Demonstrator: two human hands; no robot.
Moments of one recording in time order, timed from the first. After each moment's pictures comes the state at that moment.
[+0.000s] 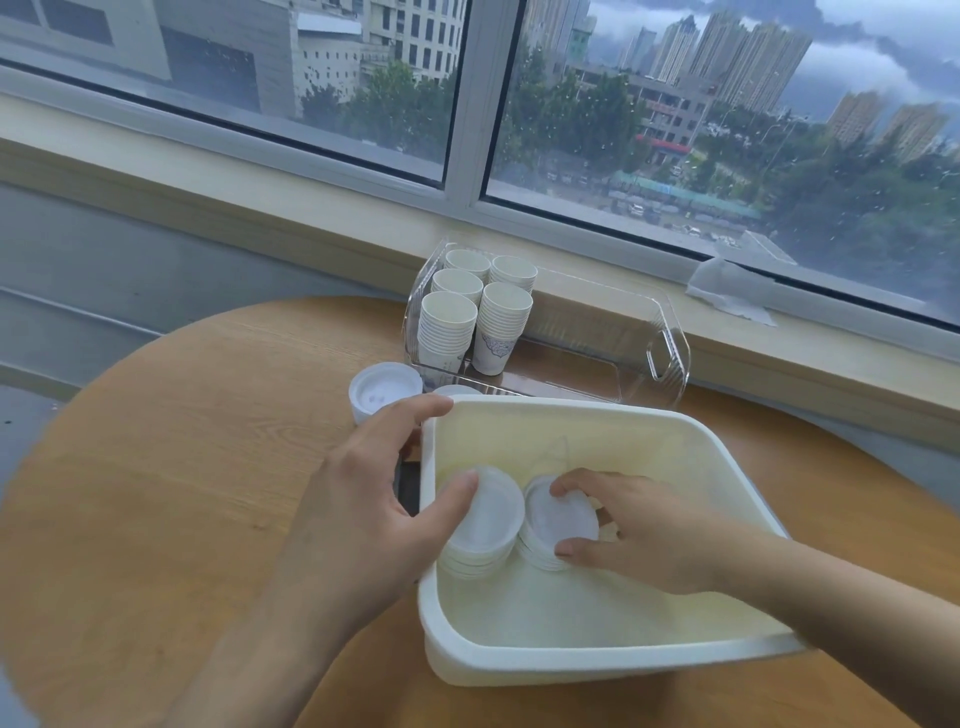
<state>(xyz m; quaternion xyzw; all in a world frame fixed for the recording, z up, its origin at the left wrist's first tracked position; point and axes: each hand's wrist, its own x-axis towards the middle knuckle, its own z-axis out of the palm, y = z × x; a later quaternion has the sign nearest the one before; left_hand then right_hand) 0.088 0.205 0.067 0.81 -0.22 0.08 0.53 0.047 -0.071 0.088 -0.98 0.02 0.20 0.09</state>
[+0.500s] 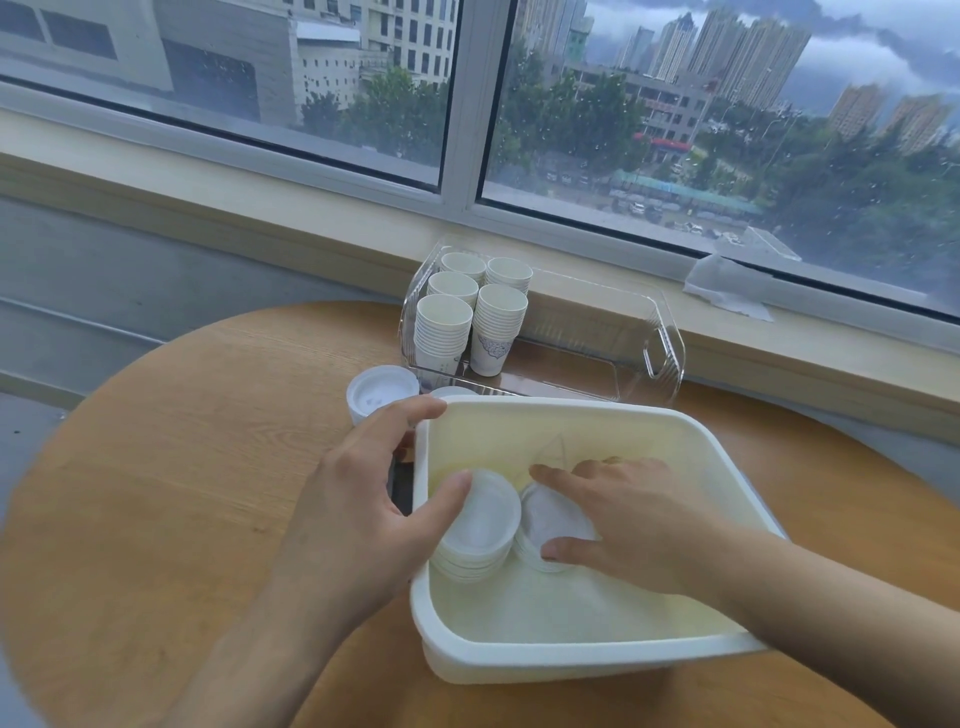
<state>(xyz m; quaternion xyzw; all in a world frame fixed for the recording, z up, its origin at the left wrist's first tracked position) 0.087 0.204 0.069 0.82 -0.23 0.09 0.52 0.052 -0.057 0.093 -0.98 -0.06 0.15 -0.11</state>
